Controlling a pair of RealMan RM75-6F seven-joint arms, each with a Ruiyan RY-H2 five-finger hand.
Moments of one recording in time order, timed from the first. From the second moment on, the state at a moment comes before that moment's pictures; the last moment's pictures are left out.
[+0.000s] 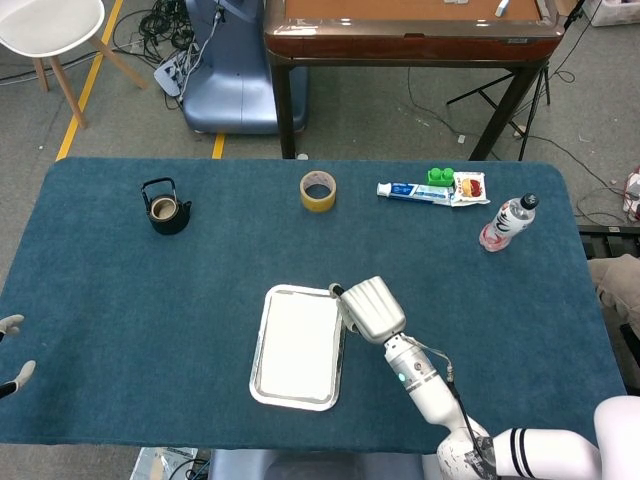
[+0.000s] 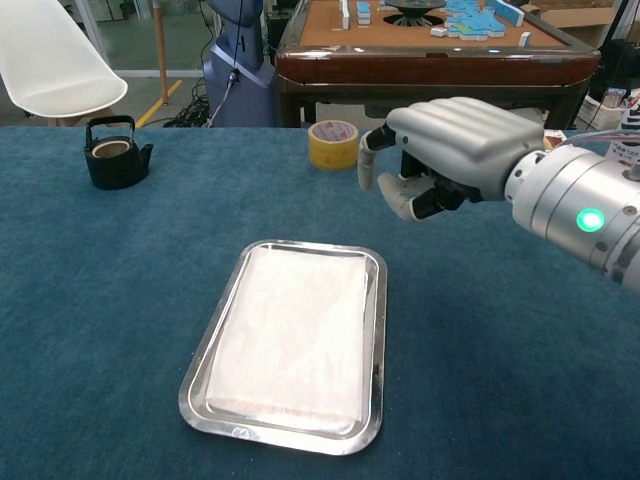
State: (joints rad) left arm -0.03 -1.06 -0.09 -1.60 1.37 1.50 0.03; right arm 0.68 -1.61 0.18 -1.71 -1.20 1.13 -0.73
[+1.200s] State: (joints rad) left arm -0.02 -1.03 -0.10 -1.62 1.33 1.50 0.01; right arm 0.85 -1.77 0.15 -1.37 -1.10 0.91 -0.70
